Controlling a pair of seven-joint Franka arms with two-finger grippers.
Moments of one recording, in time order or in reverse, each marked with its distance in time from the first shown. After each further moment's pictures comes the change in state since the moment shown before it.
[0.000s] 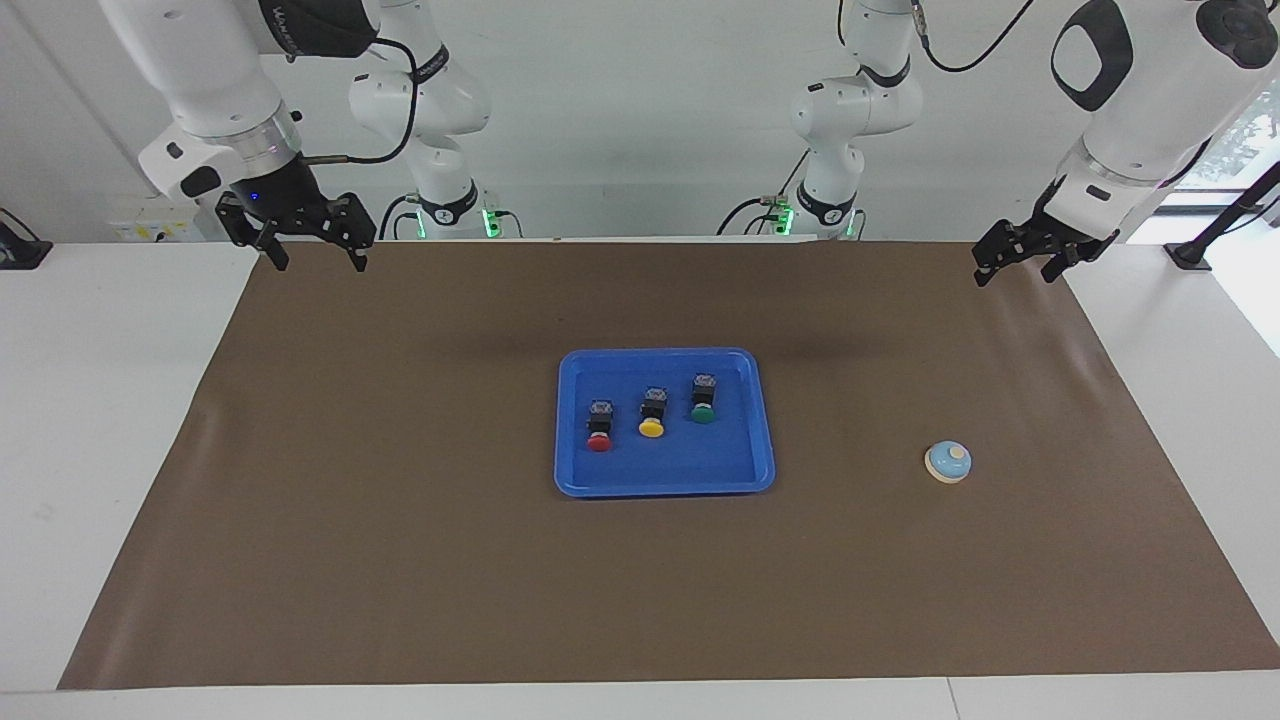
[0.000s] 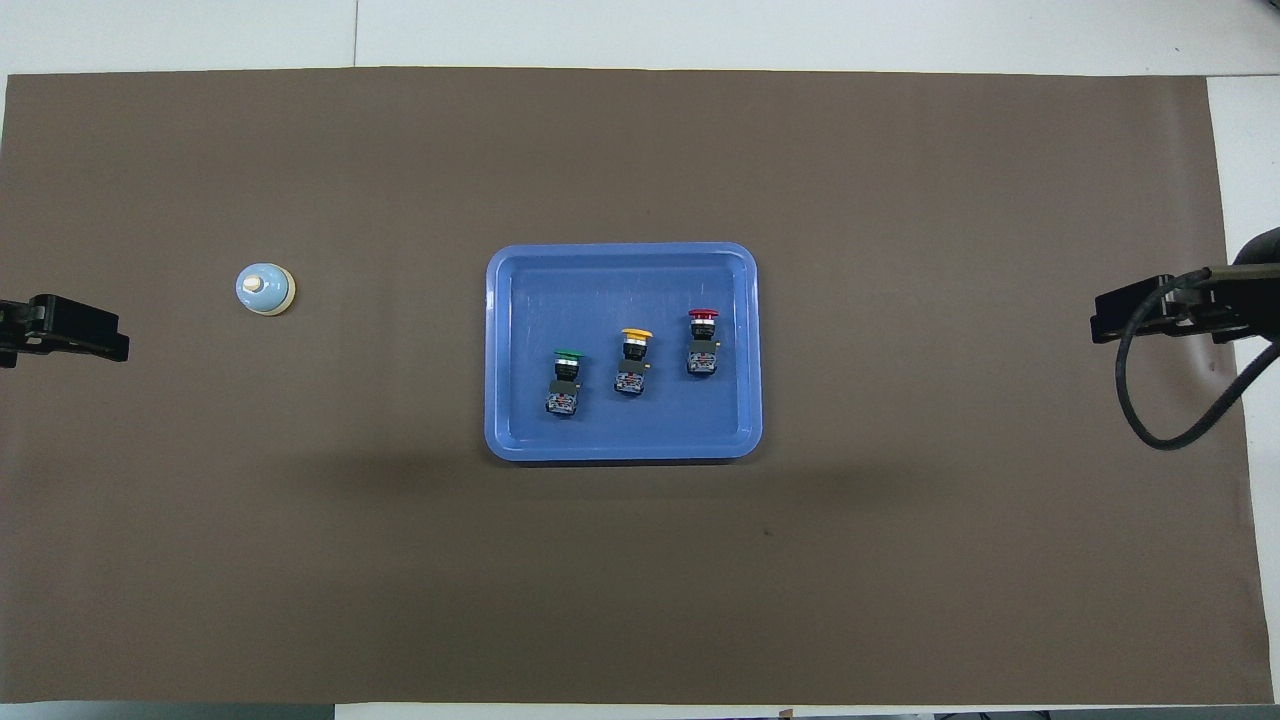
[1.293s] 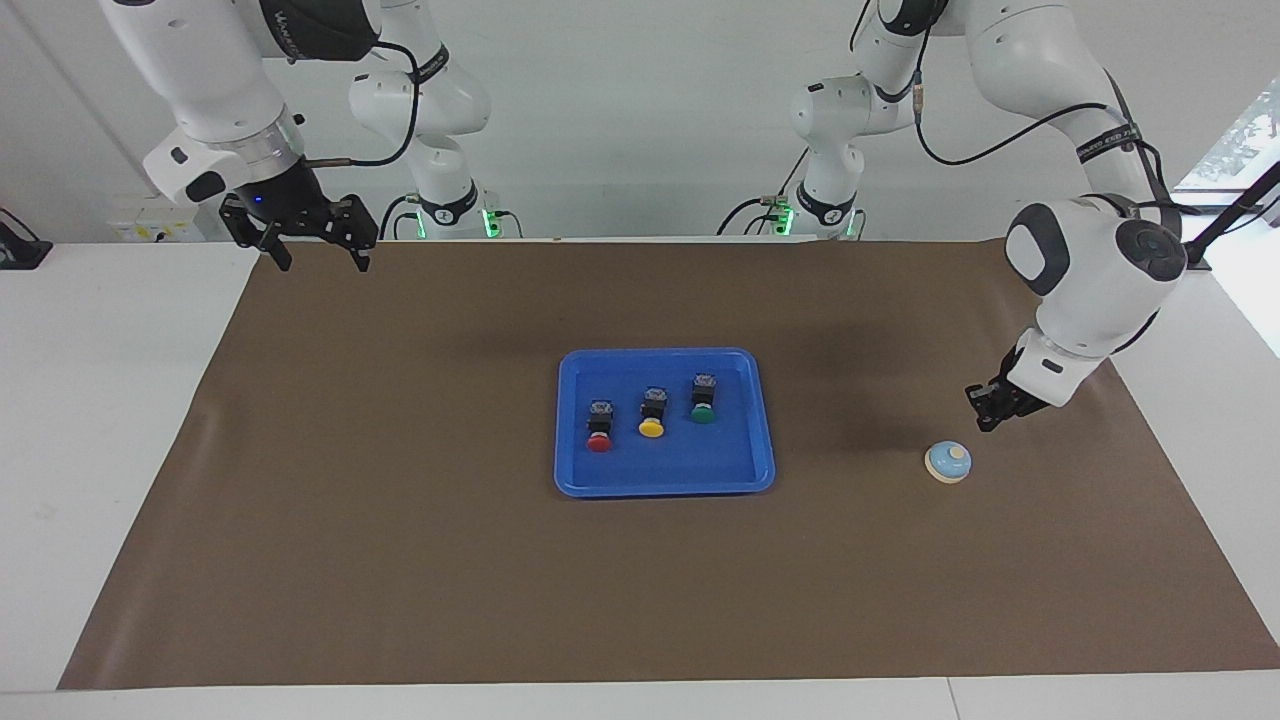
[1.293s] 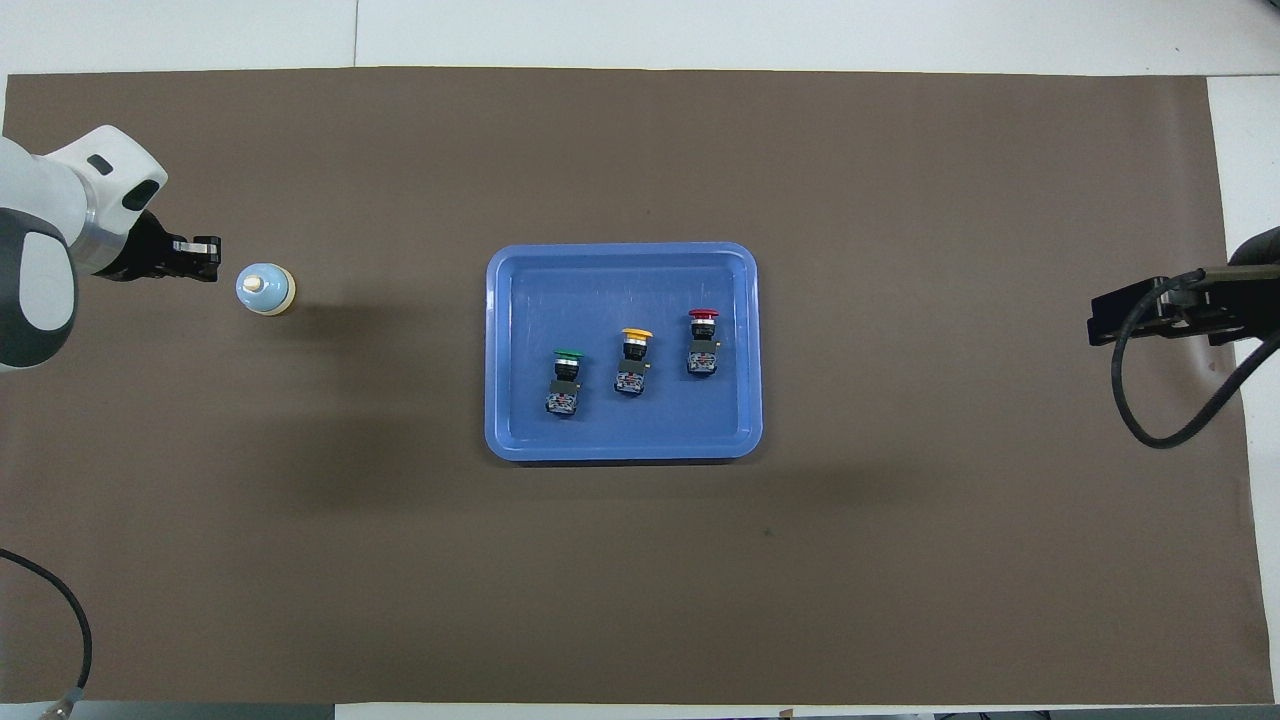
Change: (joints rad) left arm 0.003 0.345 -0.004 -0.072 0.000 0.541 -0.003; right arm -0.006 0.003 0.006 -0.003 0.000 -0.001 -0.001
